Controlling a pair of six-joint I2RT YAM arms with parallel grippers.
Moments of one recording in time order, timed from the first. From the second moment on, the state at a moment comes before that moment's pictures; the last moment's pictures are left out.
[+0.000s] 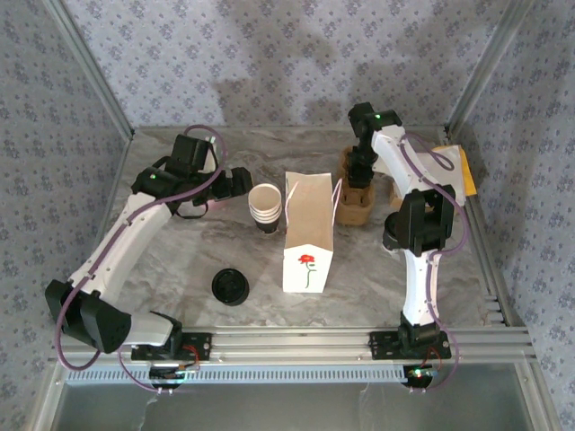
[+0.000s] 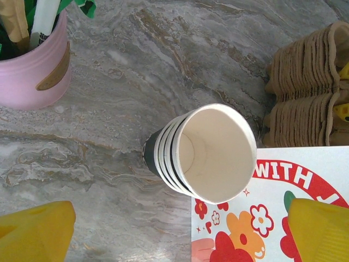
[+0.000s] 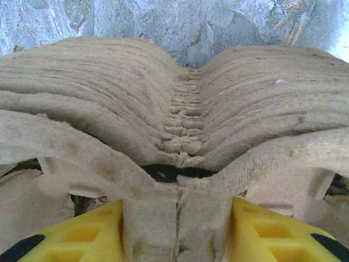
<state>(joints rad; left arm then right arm) -0.41 1.34 1.39 -0.90 0.14 -0.56 0.25 2.13 2.10 -1.34 -0.03 1.89</state>
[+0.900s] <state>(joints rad) -0.41 1.36 1.40 -0.90 0.15 -0.55 0.22 2.08 2.14 -1.32 -0.05 1.69</state>
